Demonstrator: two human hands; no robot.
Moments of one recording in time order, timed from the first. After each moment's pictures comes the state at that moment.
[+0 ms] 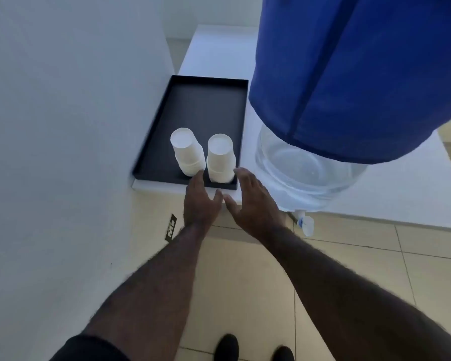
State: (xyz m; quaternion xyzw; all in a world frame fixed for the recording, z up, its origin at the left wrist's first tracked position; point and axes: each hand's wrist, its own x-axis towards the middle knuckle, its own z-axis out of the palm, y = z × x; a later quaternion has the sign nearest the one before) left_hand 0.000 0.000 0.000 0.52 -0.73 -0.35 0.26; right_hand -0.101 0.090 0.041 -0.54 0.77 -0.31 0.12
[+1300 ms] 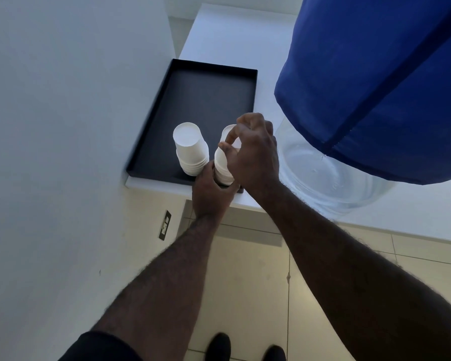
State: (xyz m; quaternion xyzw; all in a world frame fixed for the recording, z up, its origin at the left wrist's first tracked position) left_hand -0.031 -0.030 -0.016 0.51 -0.70 -0.36 0.34; right_hand -0.118 -0.008 0.088 -0.49 0.79 -0.36 0.01
